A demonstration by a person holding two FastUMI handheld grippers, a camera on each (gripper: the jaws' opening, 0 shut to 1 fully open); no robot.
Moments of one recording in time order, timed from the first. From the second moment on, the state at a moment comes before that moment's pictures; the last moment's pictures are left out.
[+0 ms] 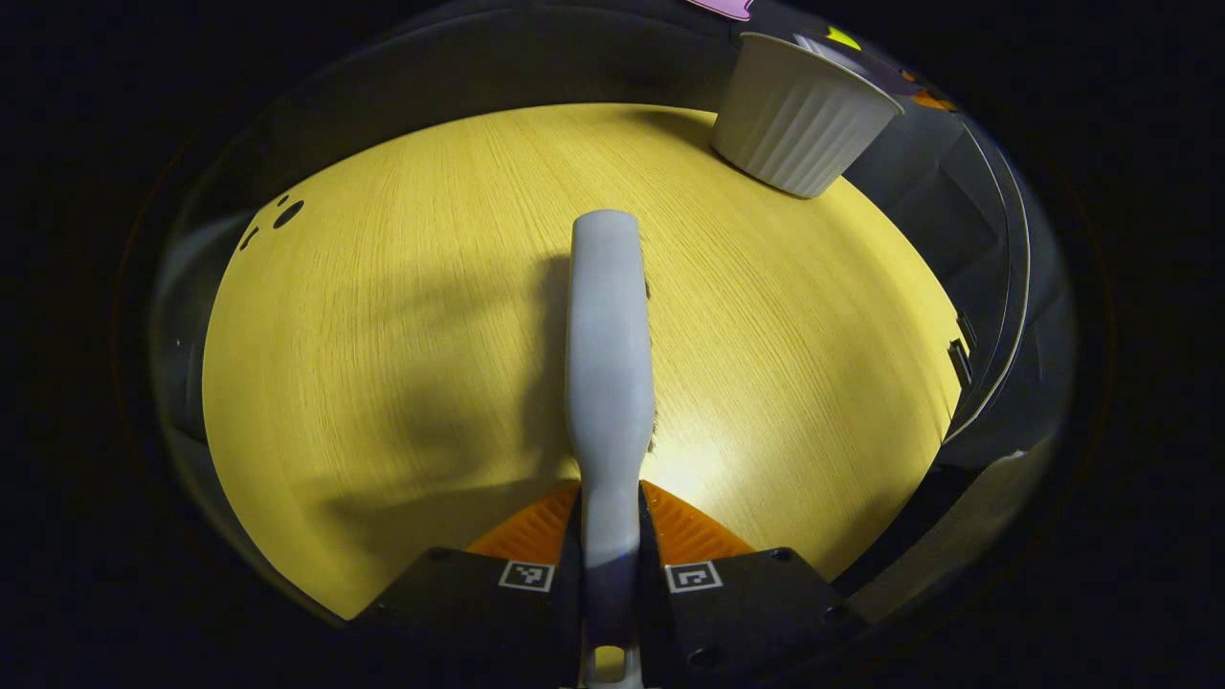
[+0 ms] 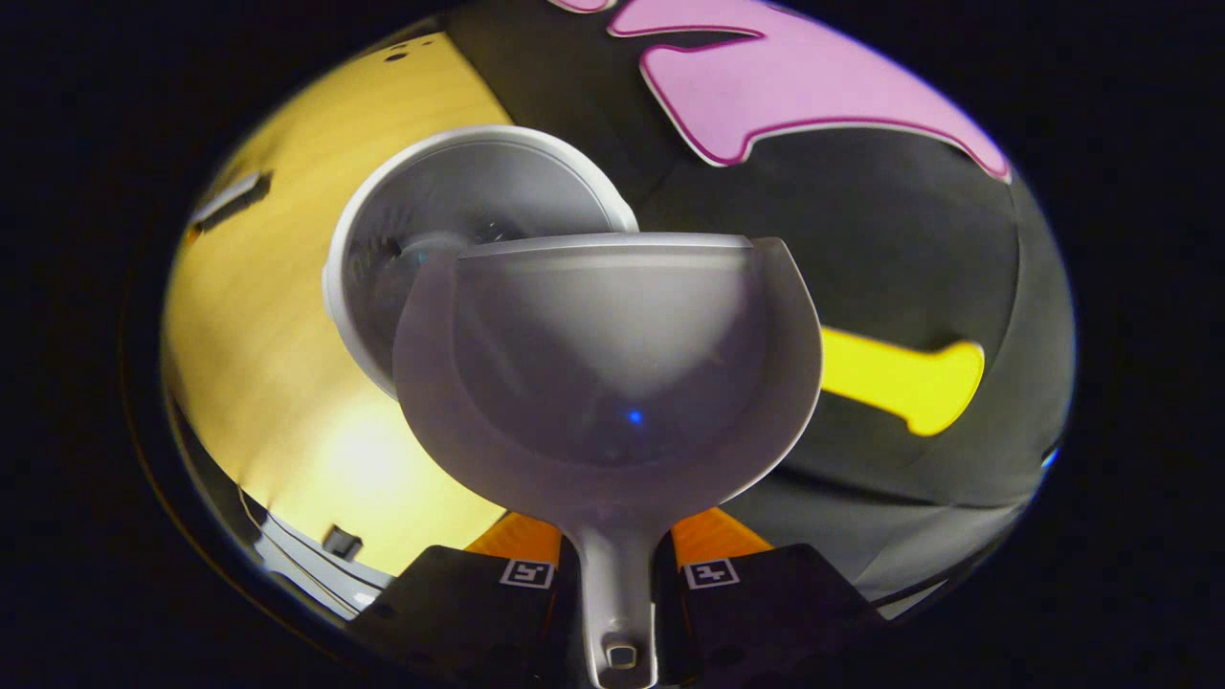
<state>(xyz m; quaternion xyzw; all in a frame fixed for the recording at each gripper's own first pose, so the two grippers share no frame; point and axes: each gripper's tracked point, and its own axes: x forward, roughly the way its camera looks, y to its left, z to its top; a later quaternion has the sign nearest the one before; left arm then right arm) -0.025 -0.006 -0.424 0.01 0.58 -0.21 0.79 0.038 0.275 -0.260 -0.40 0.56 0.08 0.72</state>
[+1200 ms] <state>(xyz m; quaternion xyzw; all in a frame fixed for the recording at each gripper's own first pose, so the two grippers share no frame) -0.029 -0.007 -0.431 0.03 0.59 -0.19 0.78 -0.143 0.439 -0.238 0.01 0.53 0.14 0.83</state>
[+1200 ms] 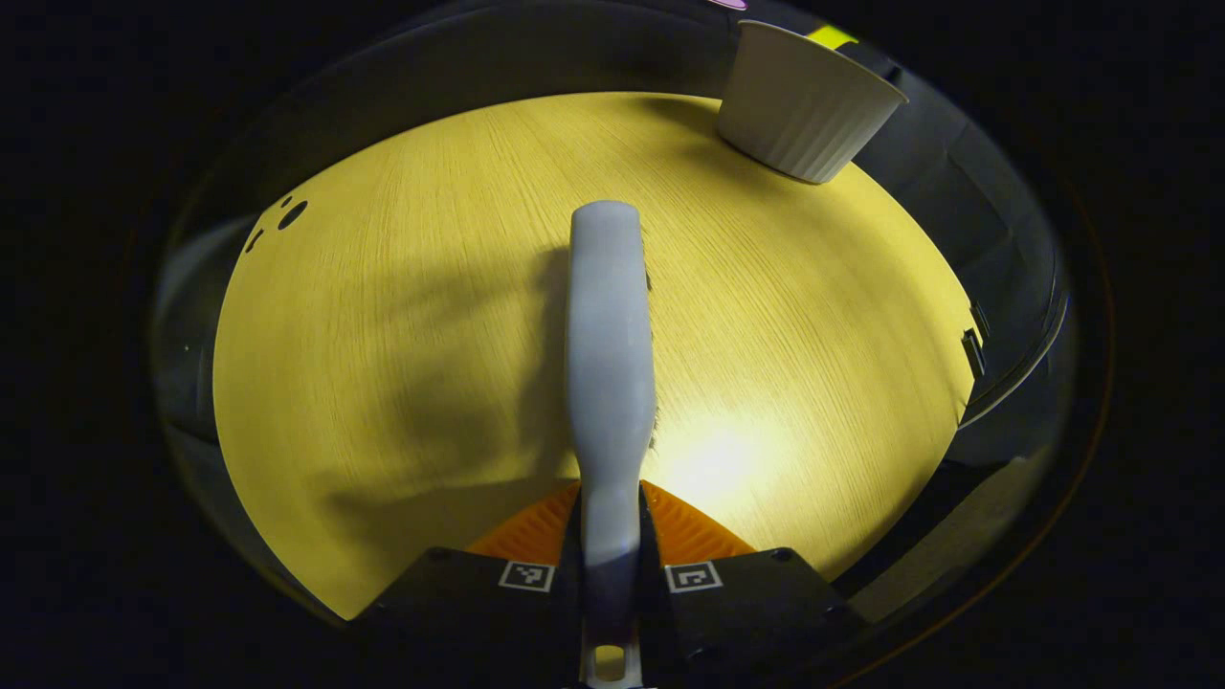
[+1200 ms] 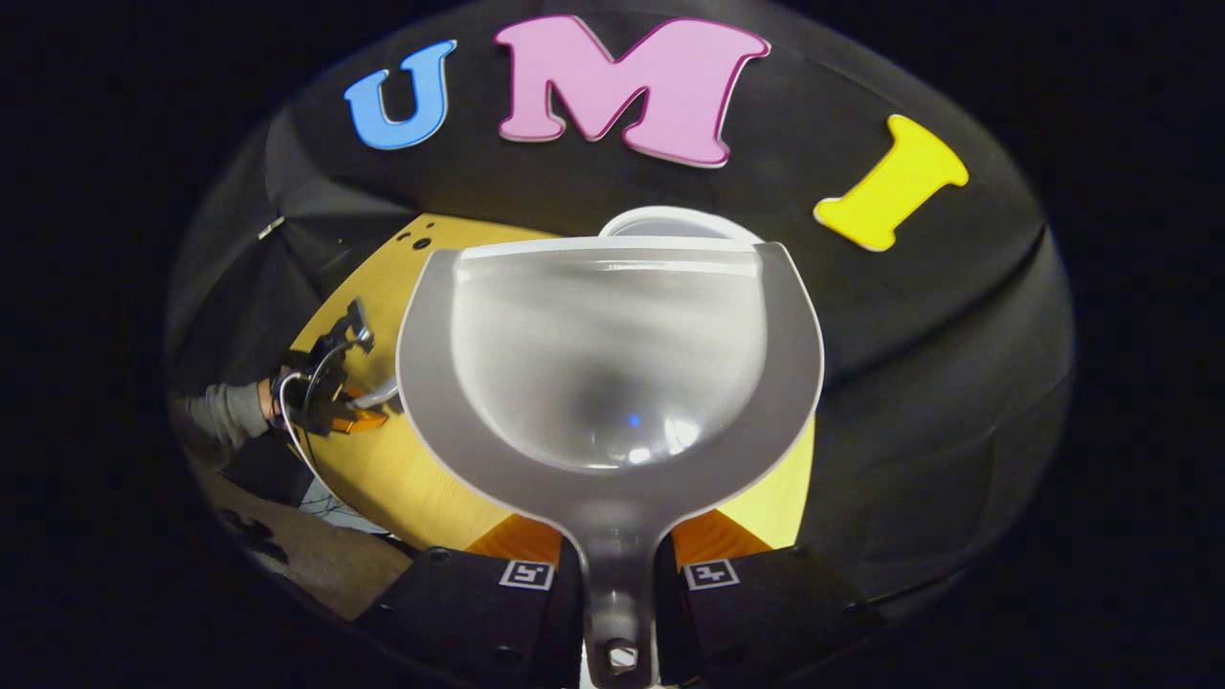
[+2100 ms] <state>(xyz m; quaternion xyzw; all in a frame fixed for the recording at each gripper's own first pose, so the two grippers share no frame) -0.033 -0.006 -0.434 0.04 0.61 -0.17 0.77 -0.219 0.585 -0.427 0.04 0.64 0.19 0.75</state>
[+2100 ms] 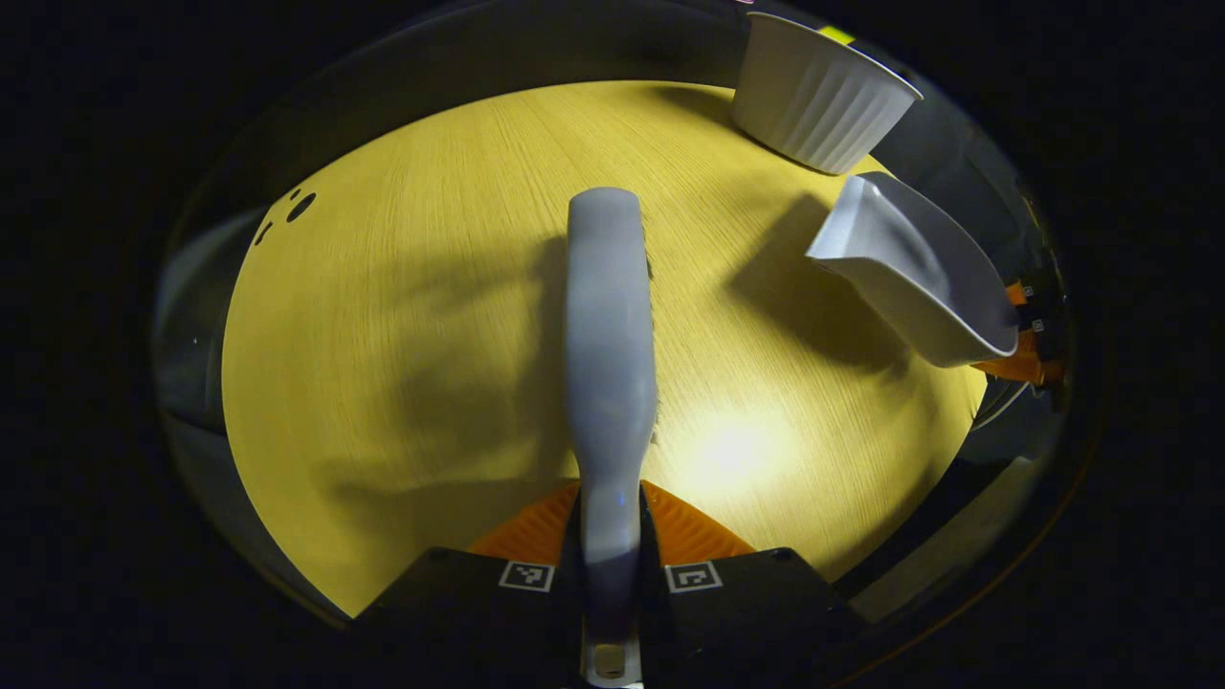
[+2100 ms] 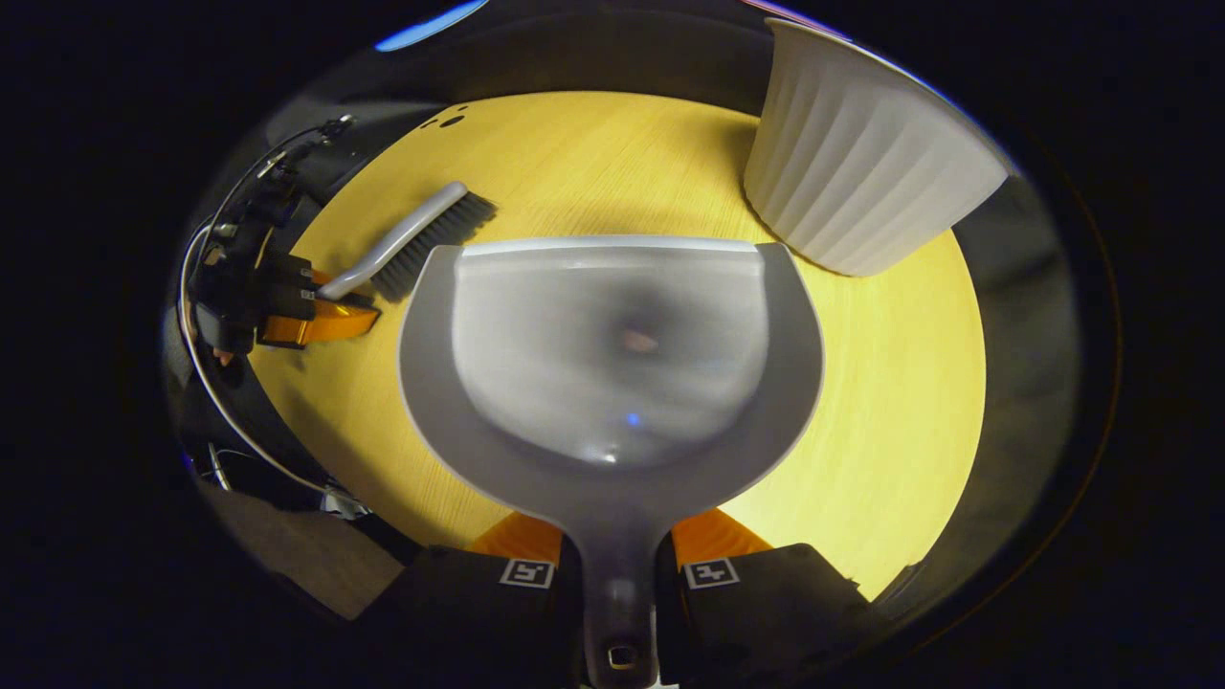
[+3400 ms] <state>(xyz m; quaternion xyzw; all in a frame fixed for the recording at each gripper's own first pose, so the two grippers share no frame) -0.012 -0.014 -0.363 0.04 0.54 -0.14 0.83 -0.206 0.596 -0.382 0.10 0.59 0.19 0.78</state>
